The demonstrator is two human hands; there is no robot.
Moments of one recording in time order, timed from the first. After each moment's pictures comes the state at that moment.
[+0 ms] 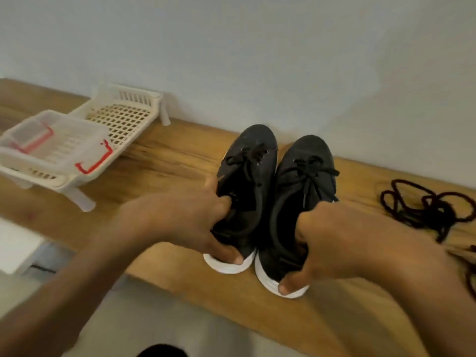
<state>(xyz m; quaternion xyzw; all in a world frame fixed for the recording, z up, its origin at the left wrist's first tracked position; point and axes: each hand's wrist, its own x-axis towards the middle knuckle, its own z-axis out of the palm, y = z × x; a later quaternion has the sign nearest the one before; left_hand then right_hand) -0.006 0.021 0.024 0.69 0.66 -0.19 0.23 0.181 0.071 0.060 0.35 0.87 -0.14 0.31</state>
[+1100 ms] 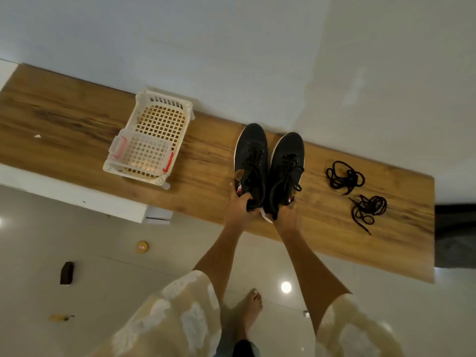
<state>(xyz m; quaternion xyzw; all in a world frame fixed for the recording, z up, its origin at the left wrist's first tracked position) 0.029 -0.028 0.005 0.43 0.79 0.17 0.40 0.163 0.016 0.040 0.65 0.68 -0.29 0.20</state>
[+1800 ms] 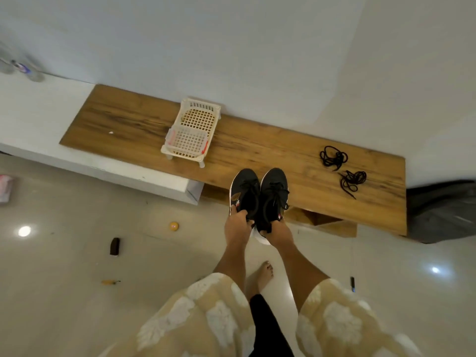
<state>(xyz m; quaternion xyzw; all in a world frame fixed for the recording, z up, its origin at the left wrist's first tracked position) 0.048 -0.229 0.159 0.42 0.83 0.14 0.34 0.176 -0.181 0.135 0.60 0.68 -0.37 0.17</state>
